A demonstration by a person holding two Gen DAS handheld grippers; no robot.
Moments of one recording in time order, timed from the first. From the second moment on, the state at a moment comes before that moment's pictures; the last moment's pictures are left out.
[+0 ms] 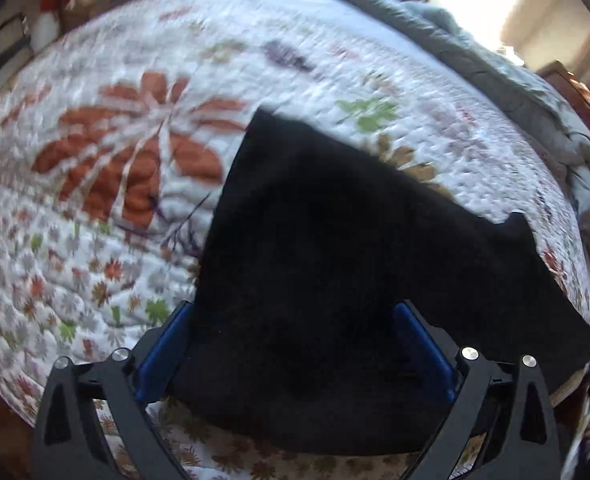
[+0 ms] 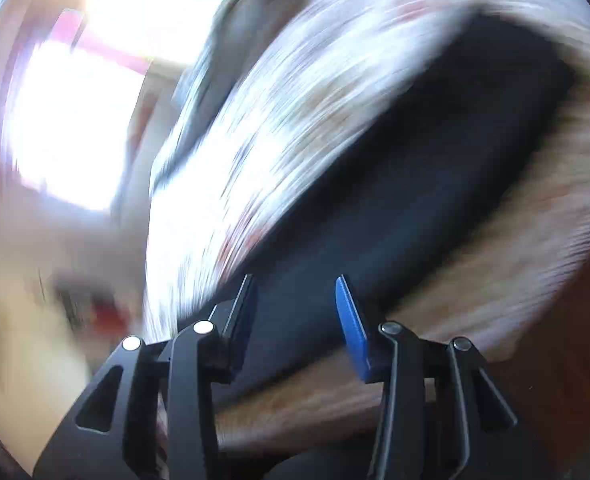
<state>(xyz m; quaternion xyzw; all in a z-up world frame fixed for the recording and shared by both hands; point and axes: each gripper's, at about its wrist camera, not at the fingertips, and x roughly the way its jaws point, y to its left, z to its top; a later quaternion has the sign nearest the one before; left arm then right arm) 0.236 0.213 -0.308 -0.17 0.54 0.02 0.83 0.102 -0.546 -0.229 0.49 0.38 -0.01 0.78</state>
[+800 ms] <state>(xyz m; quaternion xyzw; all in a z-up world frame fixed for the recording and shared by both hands) 0.236 0.202 -0.313 -0.16 0.54 0.05 0.82 0.052 -0.706 -0.268 0.59 0.24 -0.14 0.76</state>
